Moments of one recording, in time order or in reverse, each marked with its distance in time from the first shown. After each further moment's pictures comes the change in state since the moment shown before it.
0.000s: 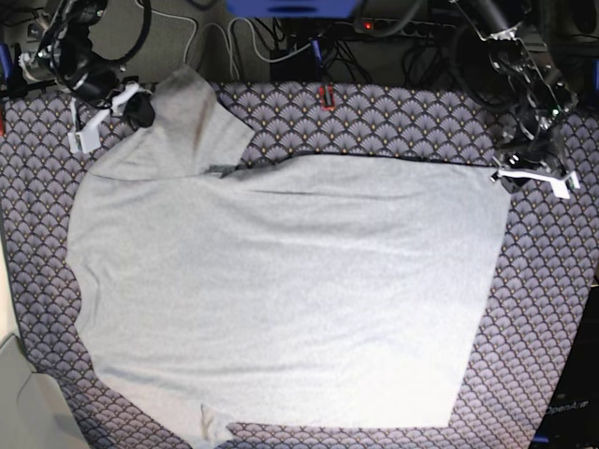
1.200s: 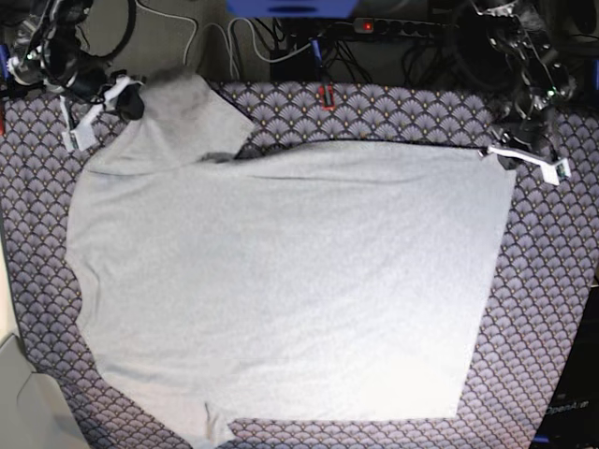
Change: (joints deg) left arm 7.0 -1.1 2.8 6.3 -0.3 -0.7 2.3; right arm -2.6 5.0 -2.2 2.1 -1.2 0.2 0.0
